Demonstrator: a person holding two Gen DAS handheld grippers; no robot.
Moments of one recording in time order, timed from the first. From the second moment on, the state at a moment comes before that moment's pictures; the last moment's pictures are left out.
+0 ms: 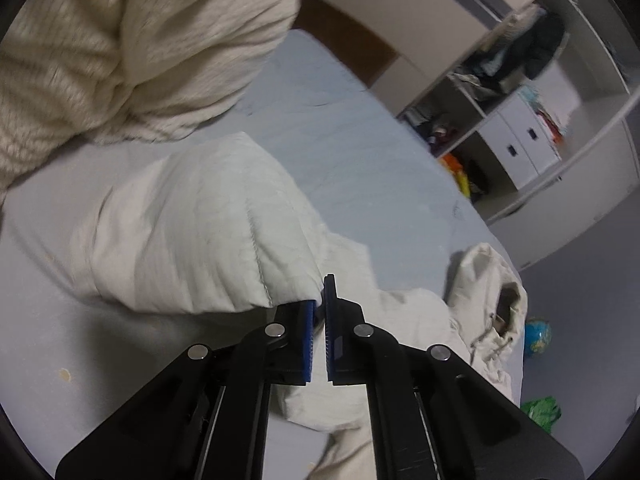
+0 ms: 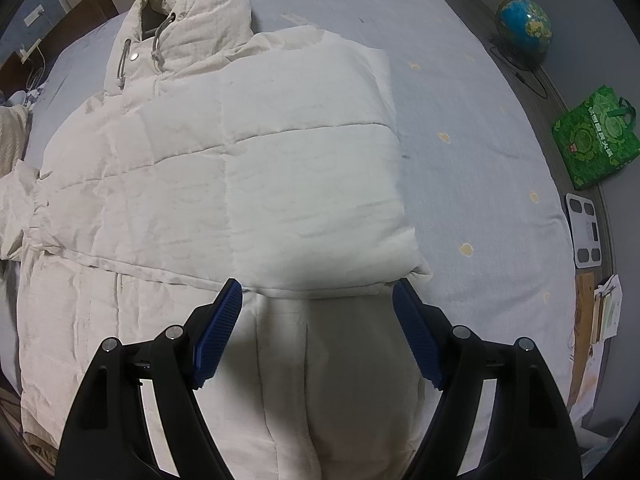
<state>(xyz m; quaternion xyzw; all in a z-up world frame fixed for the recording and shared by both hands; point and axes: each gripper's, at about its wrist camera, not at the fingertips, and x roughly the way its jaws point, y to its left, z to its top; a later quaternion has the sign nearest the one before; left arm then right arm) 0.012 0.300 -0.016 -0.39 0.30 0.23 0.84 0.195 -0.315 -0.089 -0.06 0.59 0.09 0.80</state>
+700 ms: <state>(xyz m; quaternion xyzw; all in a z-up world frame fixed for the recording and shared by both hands) 0.081 0.085 0.006 -0.14 0.34 0.00 0.93 0.193 -0.319 -0.083 -0.05 0.58 0.10 0.81</state>
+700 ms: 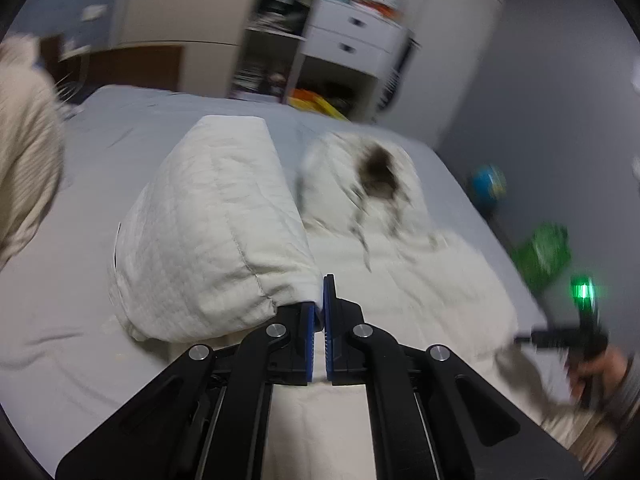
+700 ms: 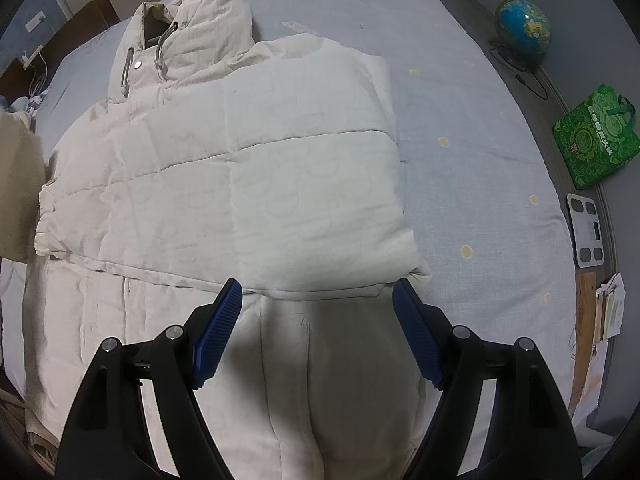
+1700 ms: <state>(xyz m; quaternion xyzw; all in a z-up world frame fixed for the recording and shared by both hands) 0.075 0.025 -0.020 -0.14 0.43 -0.07 0.89 0.191 -0.316 -0.077 -0.05 0.58 0.11 0.81</state>
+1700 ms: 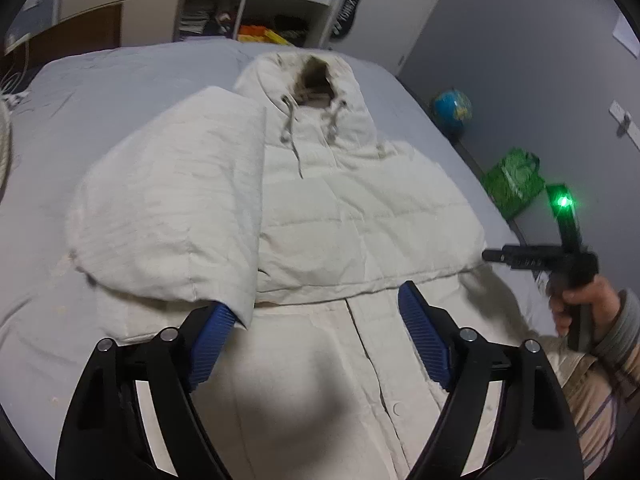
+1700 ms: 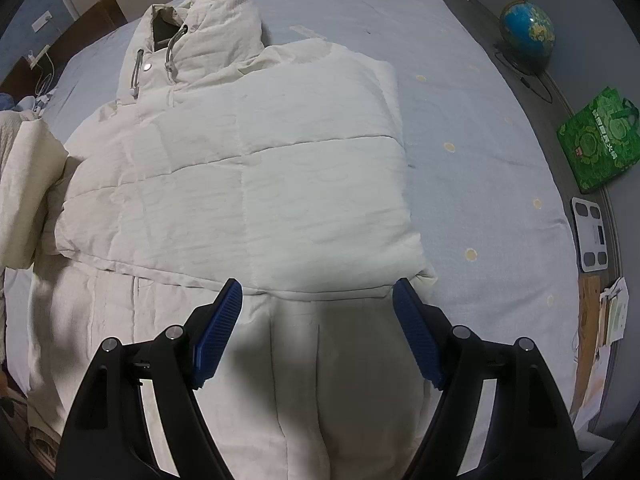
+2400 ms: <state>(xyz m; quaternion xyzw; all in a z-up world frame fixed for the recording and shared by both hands) 0.010 0.176 0.030 -0.31 0.33 0.09 0.89 0.183 -0.303 -0.068 -0.07 0.57 0.12 0.81</state>
